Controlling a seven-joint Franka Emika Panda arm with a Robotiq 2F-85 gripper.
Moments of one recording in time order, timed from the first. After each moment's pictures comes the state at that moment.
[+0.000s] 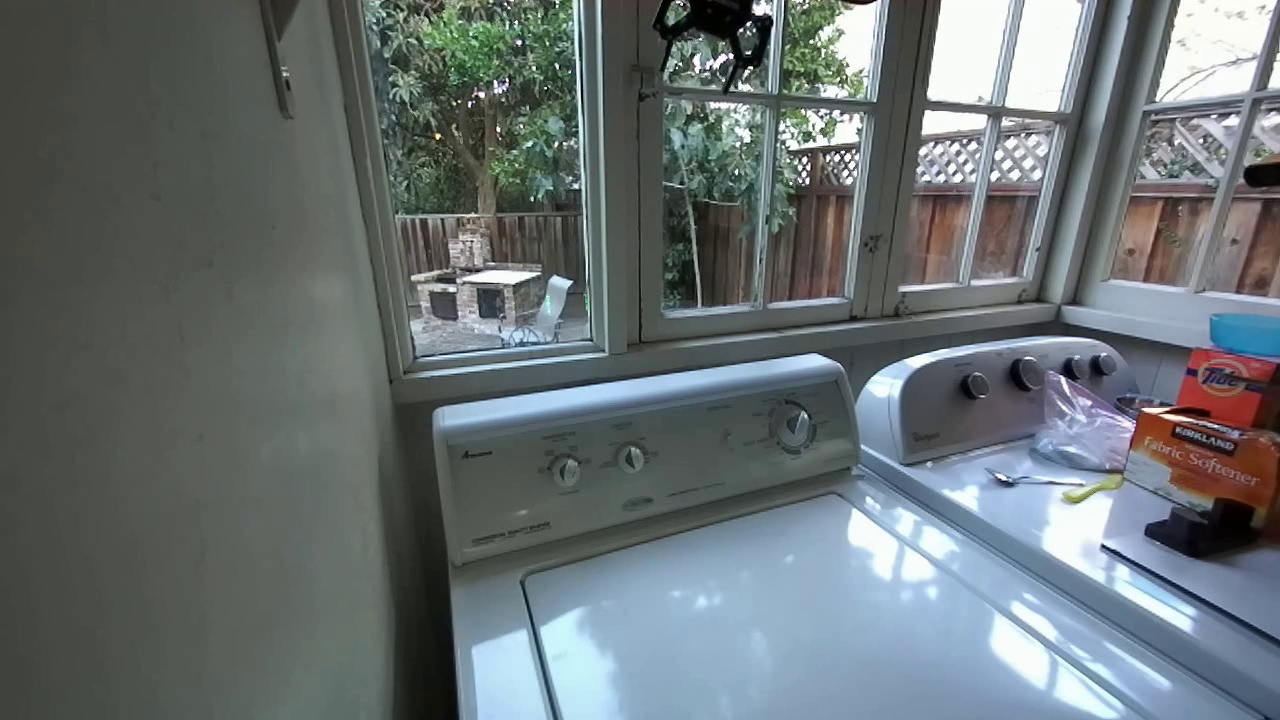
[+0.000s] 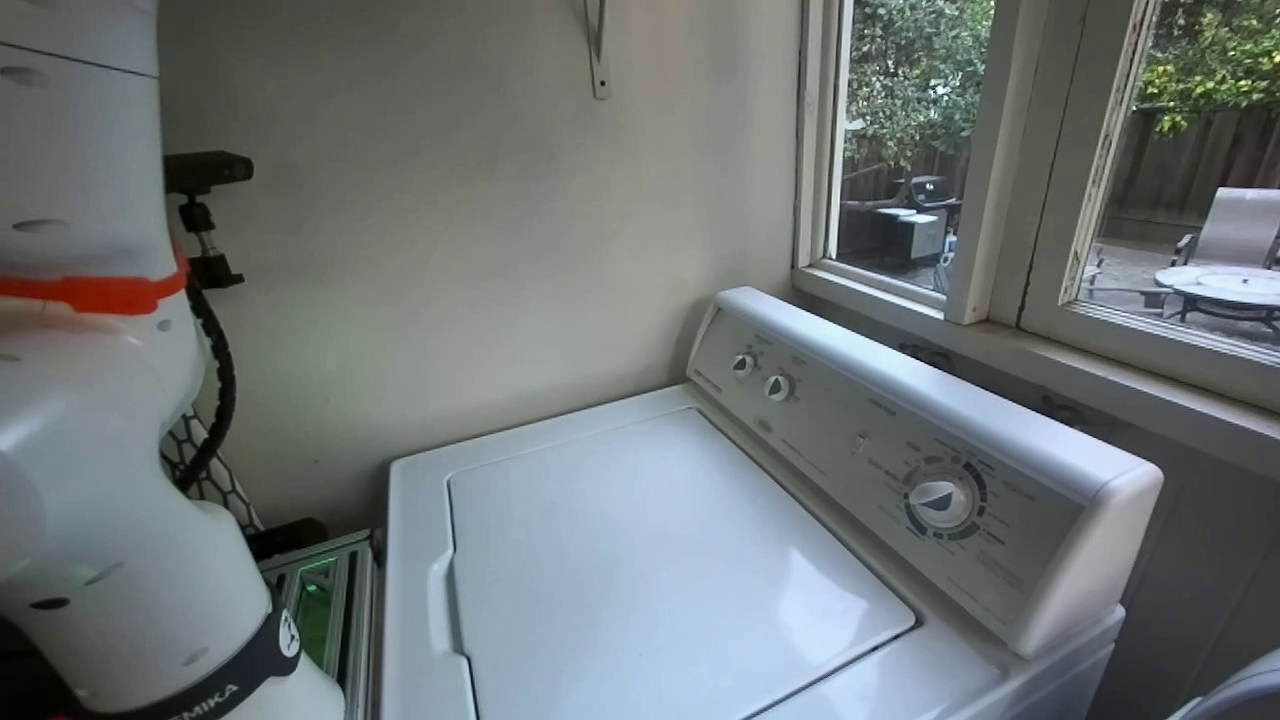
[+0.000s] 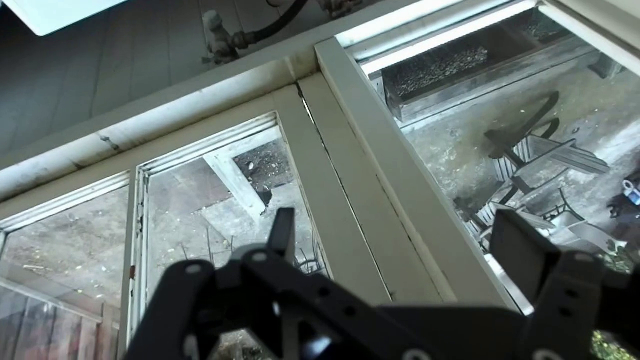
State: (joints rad) arm -0.03 0.29 0.12 -1.07 0.02 1.96 0.42
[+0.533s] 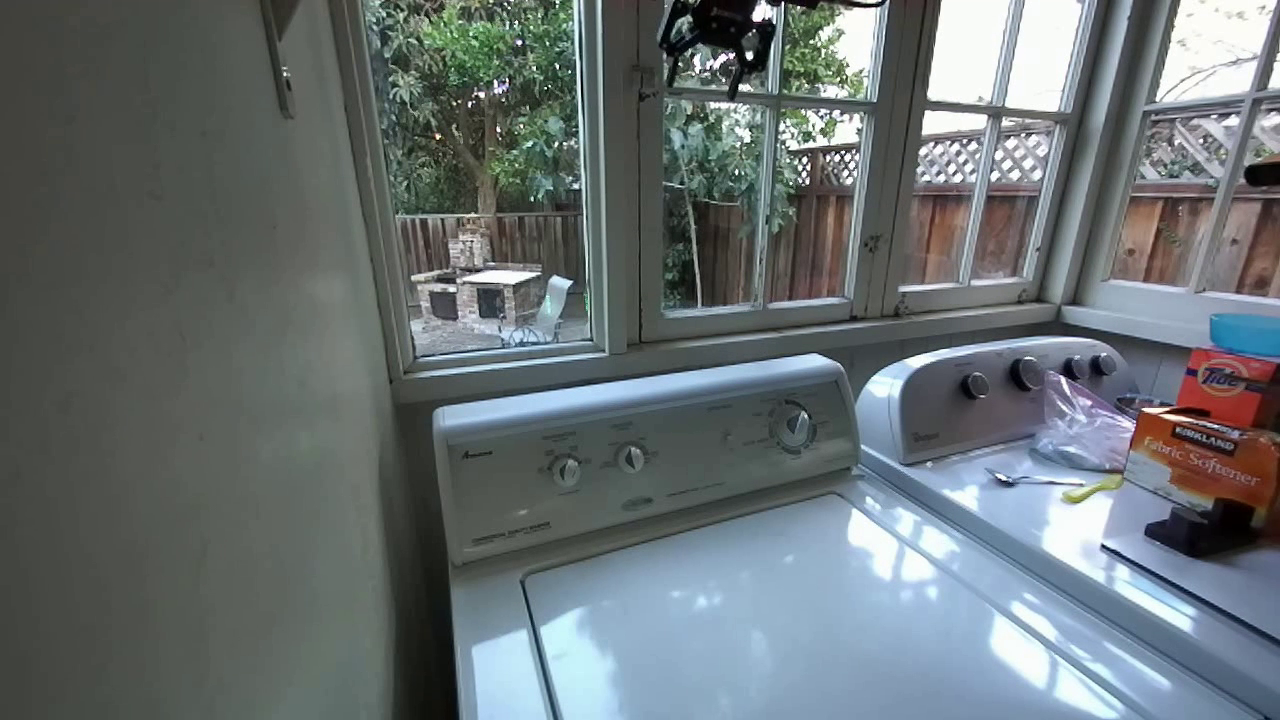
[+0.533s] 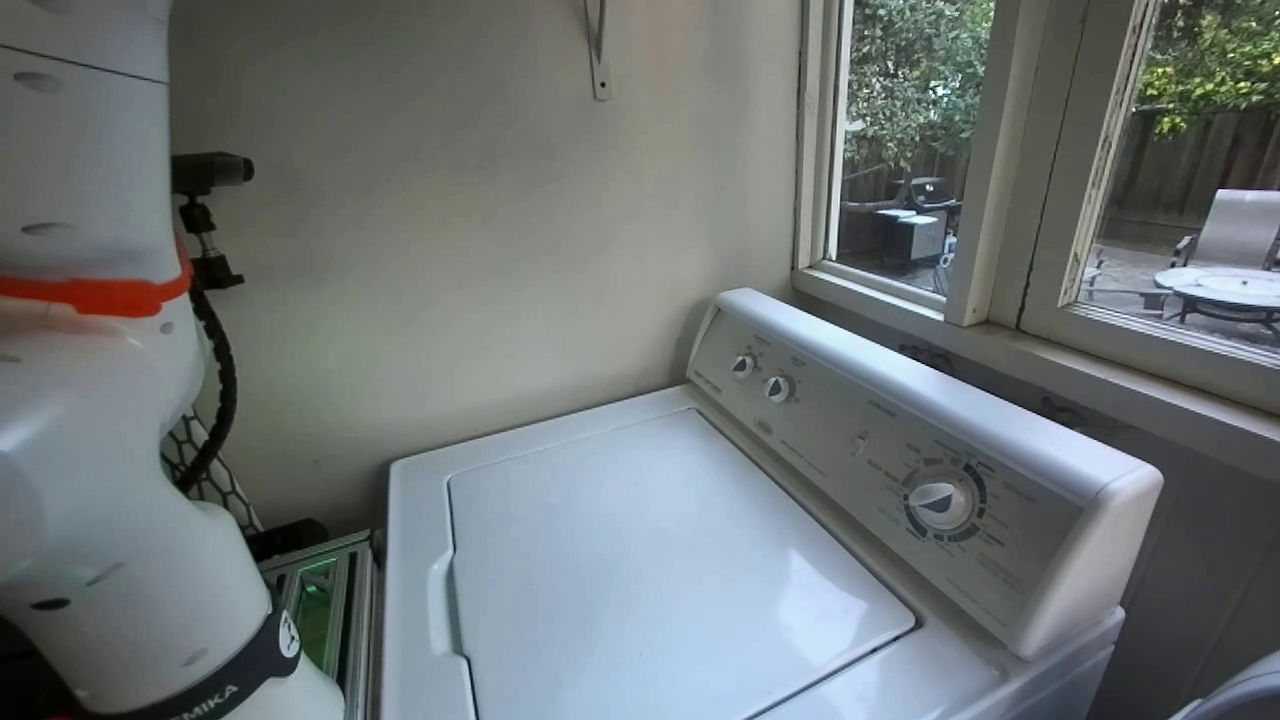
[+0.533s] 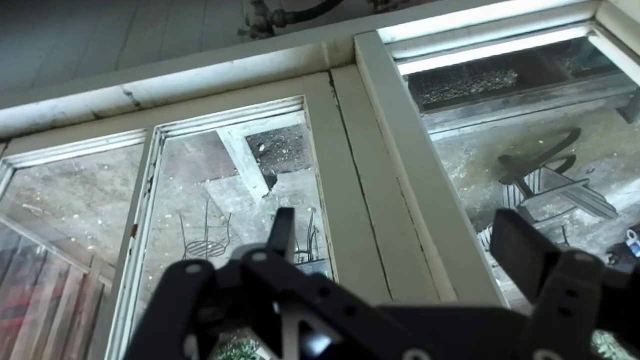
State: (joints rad) arm -0.03 0.31 0.12 -1.06 -0.07 1.96 0.28
